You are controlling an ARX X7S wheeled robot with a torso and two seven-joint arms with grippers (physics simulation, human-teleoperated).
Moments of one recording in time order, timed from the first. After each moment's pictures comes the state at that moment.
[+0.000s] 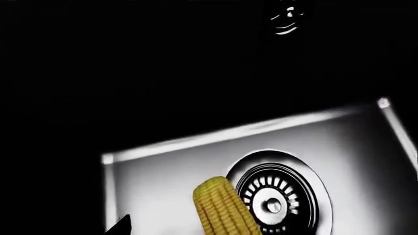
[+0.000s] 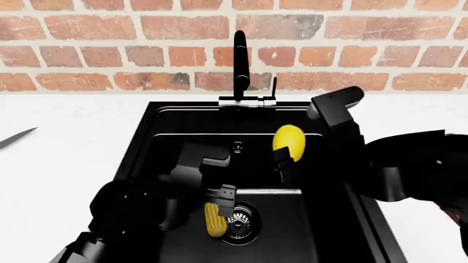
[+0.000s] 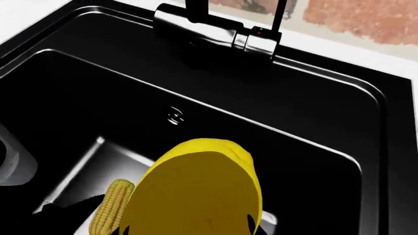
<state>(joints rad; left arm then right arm) -0.84 -0.21 0.50 -0.23 -1.08 -1.18 -0.65 1.14 0.69 -0.73 -0.04 1.53 1.11 0.50</state>
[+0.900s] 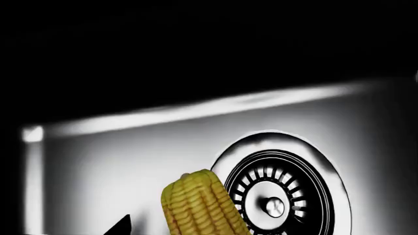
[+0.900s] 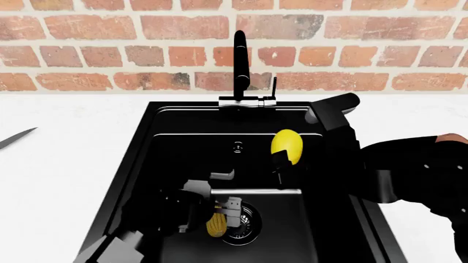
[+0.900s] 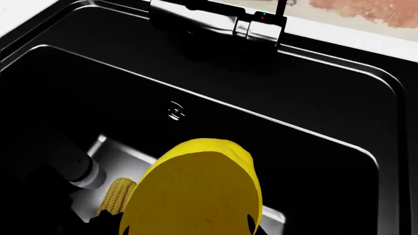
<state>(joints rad) -0.90 -0.08 0.64 -0.74 -0.92 -0.91 -0.34 1.11 0.68 -0.75 0.00 1.49 1.06 0.44</state>
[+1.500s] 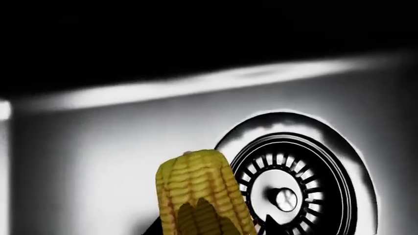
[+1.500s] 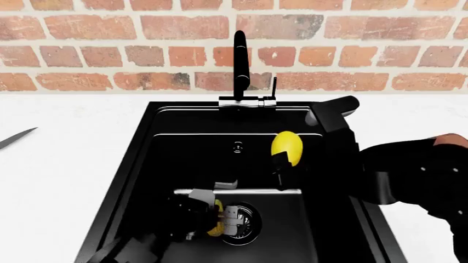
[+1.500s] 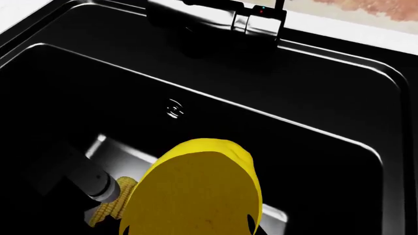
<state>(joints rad) -0.91 -0.02 0.71 -0.94 -0.88 -0.81 -0.29 1.10 0.68 -0.76 0.01 1.47 1.04 0.42</state>
